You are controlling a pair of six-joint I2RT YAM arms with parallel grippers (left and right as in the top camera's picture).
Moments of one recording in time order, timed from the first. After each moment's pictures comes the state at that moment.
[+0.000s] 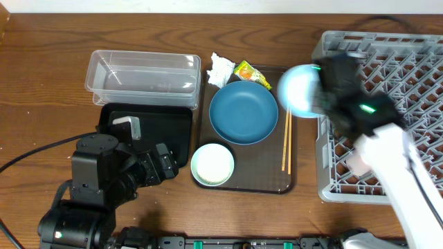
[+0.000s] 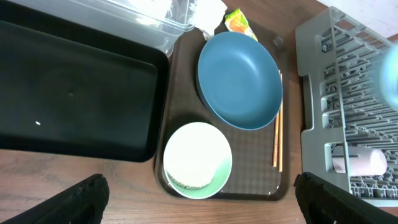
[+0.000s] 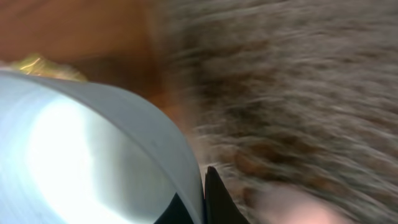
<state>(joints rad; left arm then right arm) -0.17 0.74 1.05 -1.10 0.23 -0.46 0.30 1.34 1.36 -1.03 0.50 0.53</state>
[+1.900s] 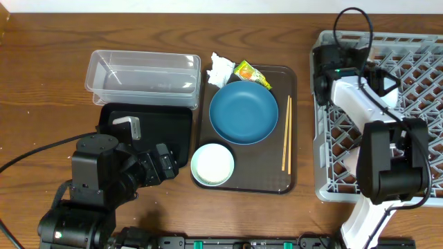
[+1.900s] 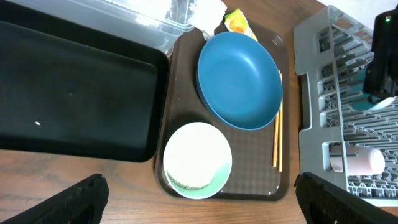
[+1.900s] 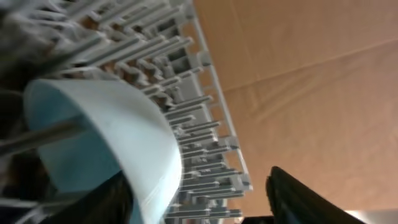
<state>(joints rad) -0.17 0.74 1.05 -1.10 0.23 -0.46 0.14 1.99 1.35 -0.61 1.33 0.12</state>
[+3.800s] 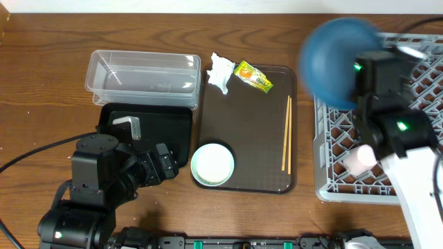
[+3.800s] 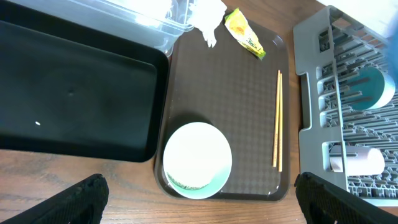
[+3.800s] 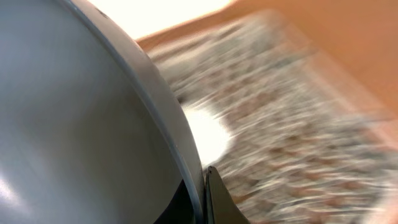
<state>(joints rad) -0.17 0.74 1.05 -1.10 0.23 -0.46 0.19 1.24 1.31 -0.84 0.80 0.48</state>
